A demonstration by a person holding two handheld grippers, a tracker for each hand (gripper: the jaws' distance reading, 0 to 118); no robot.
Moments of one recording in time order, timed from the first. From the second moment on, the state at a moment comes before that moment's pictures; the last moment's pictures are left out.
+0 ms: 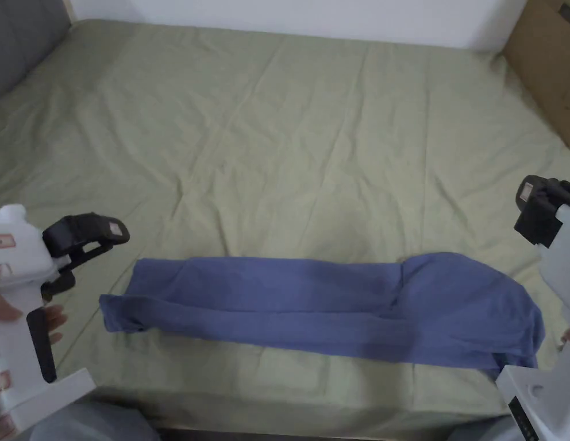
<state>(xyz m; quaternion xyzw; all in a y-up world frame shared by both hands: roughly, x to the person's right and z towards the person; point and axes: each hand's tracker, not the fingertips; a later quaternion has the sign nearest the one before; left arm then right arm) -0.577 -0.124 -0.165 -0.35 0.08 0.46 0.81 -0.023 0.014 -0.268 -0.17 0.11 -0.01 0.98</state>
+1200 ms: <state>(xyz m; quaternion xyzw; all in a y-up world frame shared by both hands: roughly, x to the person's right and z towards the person) -0.367 -0.043 -0.236 -0.39 -0.04 0.20 0.90 -0.026 -0.001 -0.252 -0.20 0.12 0.02 0.97</state>
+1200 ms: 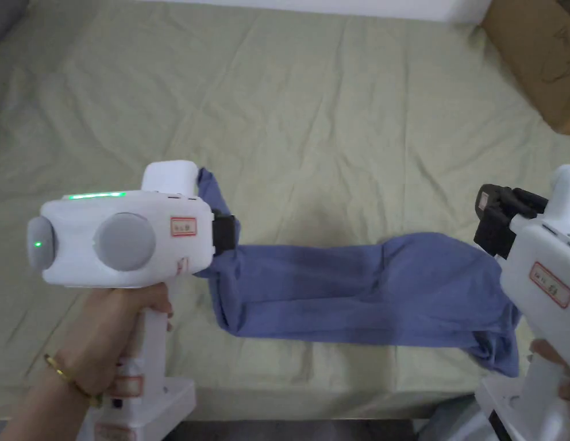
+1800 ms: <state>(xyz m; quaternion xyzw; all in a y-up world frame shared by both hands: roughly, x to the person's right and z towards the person) -0.234 -0.131 -0.308 -0.48 -0.13 0.22 0.84 0.056 -0.001 -0.220 -0.21 0.04 -0.02 0.98</state>
